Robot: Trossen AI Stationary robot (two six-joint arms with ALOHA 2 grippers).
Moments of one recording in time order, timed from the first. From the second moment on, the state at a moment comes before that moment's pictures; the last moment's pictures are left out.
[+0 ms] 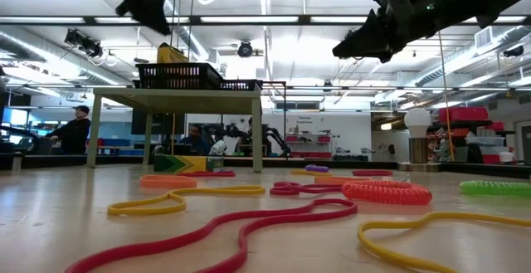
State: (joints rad) left arm 0.65 0.93 1.14 -0.71 -0.31 0.07; right arm 0.03 1.10 0.52 0.28 0.30 0.02
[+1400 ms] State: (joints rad) left arm -0.37 1.48 0.40 0.93 -0.49 0.07; right arm 0.43 1.41 0.53 0.18 0.55 0.44
